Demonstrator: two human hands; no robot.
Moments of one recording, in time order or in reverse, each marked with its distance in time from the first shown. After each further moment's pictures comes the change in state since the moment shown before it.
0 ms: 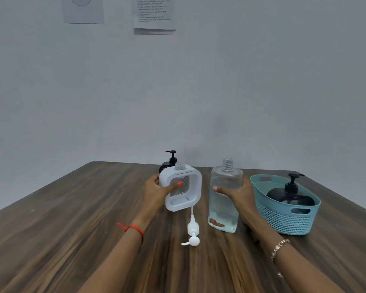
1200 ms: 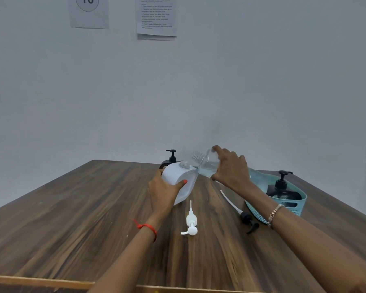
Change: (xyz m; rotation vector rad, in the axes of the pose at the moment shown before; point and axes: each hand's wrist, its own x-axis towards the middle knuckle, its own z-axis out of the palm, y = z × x) left_hand -0.045 0.027 0.016 0.309 0.288 0.219; right_hand -0.005 -0.102 0.004 -1.001 -0.118 -0.485
